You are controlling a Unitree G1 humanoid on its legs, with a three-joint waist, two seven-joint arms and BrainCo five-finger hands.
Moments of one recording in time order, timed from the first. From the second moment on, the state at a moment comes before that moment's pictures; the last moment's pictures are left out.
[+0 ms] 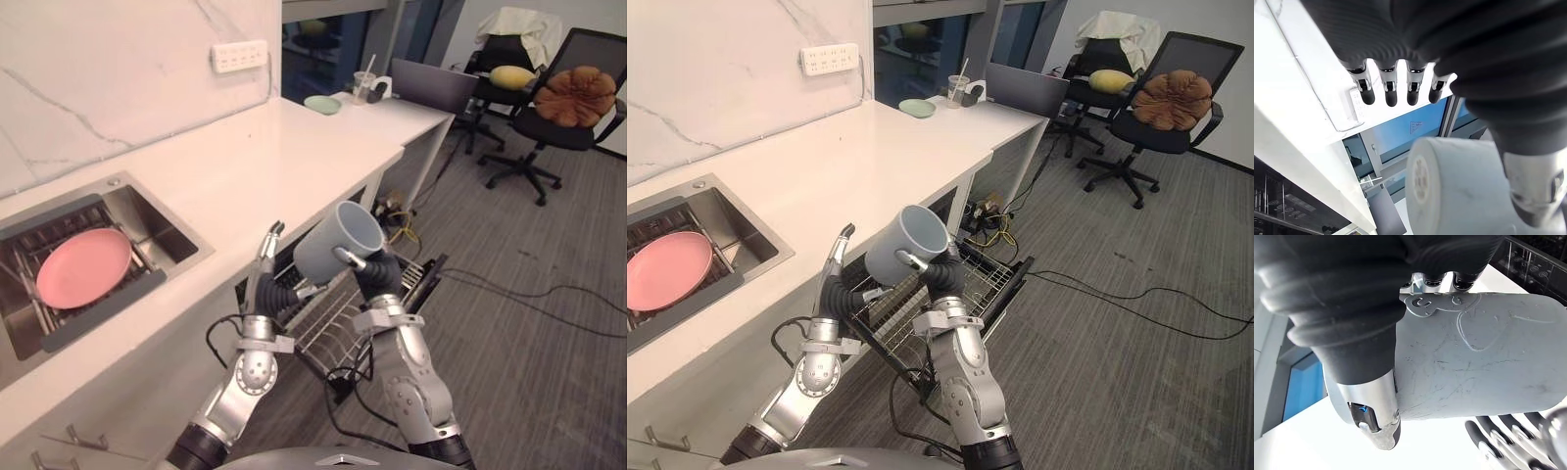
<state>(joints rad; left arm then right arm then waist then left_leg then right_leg) 0.02 0.07 -0.43 0.10 0.45 -0.28 0.56 0.08 -0.01 0.20 -0.30 0.54 -0.07 -0.11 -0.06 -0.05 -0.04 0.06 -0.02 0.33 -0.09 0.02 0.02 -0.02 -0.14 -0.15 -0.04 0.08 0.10</state>
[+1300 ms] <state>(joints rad) 0.01 0.20 -0.35 0.46 -0.09 -0.27 0.05 -0.77 -0.41 0.08 0.86 0.19 -0.01 -0.11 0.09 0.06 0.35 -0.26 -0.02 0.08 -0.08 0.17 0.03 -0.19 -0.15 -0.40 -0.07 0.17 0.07</state>
